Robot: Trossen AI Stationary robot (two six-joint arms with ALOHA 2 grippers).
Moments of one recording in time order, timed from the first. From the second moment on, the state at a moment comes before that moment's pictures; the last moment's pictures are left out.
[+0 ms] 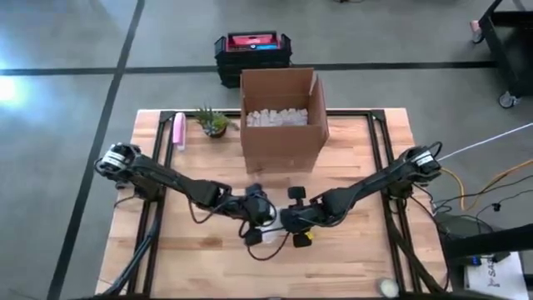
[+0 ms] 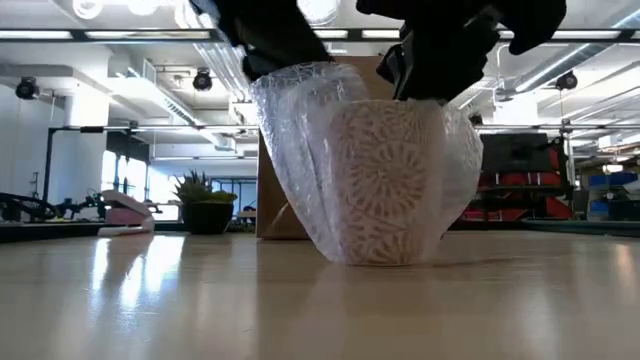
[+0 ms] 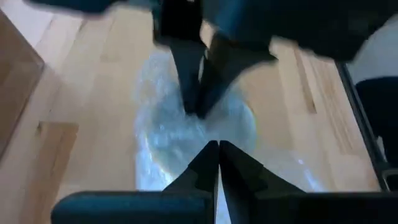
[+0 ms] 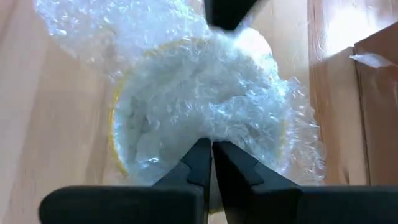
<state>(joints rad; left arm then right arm) -0.33 1.62 1.16 -0.27 -0.14 -0.35 0.37 1.84 1.26 -0.54 0.24 0.17</state>
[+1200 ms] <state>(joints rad) -0.28 1.77 1.13 -0.04 -0.06 -0.35 0.38 1.82 1.33 -0.57 0.22 0.15</state>
